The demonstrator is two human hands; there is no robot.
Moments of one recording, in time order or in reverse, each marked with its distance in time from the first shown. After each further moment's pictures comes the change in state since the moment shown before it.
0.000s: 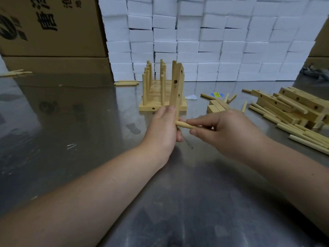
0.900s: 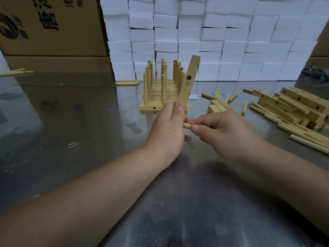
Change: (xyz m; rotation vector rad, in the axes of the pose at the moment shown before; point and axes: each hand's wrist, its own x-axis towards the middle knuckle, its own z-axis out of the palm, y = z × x) left_hand -0.006 -0.001 0.003 0.098 -0.050 0.163; right_hand -0.003 -0.011 0.005 0.337 -0.017 0.046
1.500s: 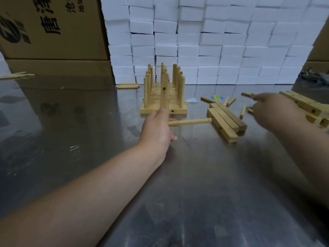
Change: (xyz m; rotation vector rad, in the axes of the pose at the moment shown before) left_hand 0.014 0.000 -0.007 -0.113 0.211 -0.270; right_hand 0.027 0.048 -0.081 -0.666 0.336 0.680
